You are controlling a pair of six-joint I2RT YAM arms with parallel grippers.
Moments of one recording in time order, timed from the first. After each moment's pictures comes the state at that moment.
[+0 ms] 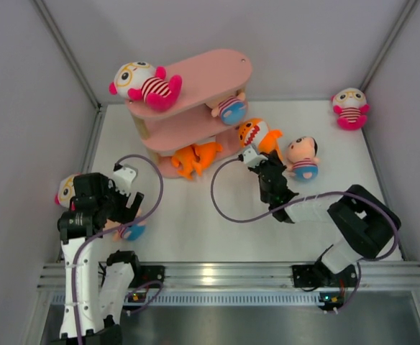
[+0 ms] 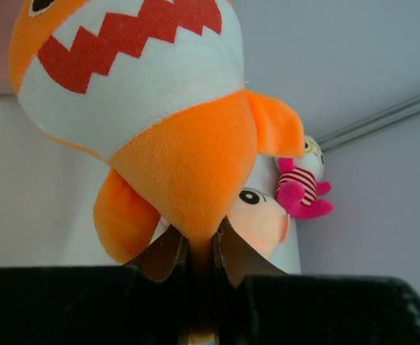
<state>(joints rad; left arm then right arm) 0.13 0.68 0.91 -1.09 0.21 0.53 0.72 1.52 0.55 0.85 0.74 -0.72</state>
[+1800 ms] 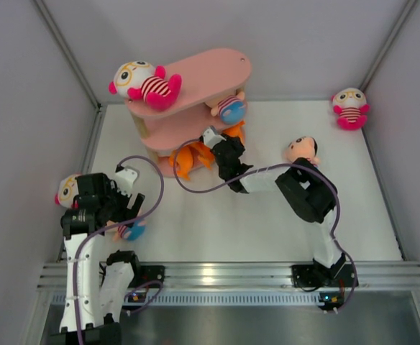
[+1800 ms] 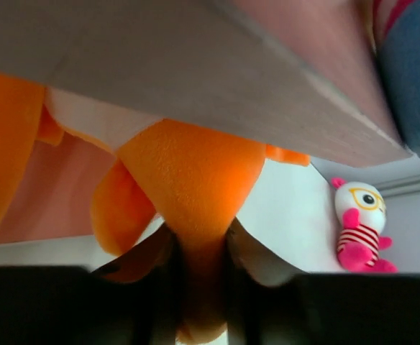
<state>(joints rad) 0.13 0.71 0.87 -1.07 0.19 0.53 0.80 2.07 1.20 0.61 0.81 -0.66</state>
